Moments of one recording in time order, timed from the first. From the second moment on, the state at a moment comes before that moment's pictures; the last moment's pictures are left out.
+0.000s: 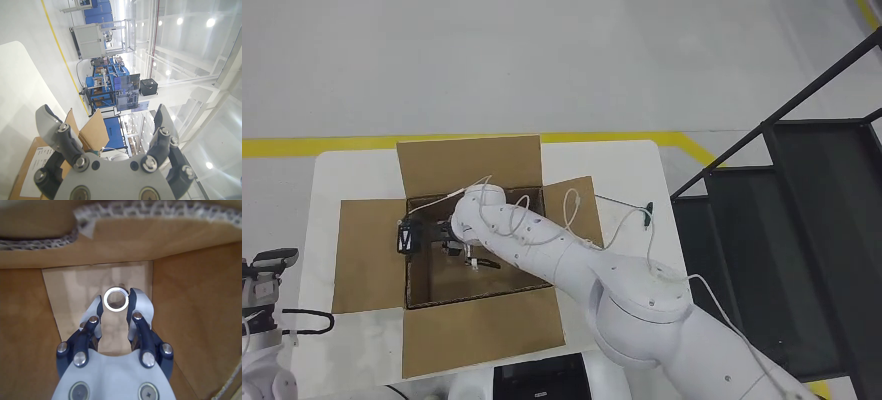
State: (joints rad) left arm 1.93 -1.23 -2.04 -1.89 -0.42 -0.37 -0.23; right arm -0.40 -1.99 0.23 -0.38 -1.09 -0.56 0.51
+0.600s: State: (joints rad) left arm 1.93 -1.23 -2.04 -1.89 -0.42 -0.37 -0.23; right arm -0.40 -2.01 0.19 -0.35 -1.07 -0.50 0.54
